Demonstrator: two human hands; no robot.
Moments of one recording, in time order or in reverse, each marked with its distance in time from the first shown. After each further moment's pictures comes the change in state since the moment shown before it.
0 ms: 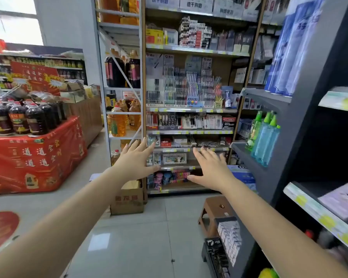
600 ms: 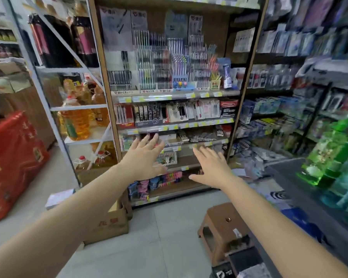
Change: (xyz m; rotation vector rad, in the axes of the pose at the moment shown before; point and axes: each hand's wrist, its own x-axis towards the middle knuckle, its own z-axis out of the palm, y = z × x) left_hand 0.412 -0.068 0.155 0.098 -0.078 0.277; right_hand 0.362 0.143 0.147 0.022 -0.138 0.131
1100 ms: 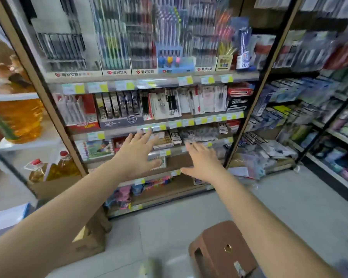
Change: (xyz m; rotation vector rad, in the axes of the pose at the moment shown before) left_hand 0.345 -0.078 0.133 -0.079 -0.139 -0.007; right_hand 0.335 0.145 0.086 0.067 -0.120 0.024
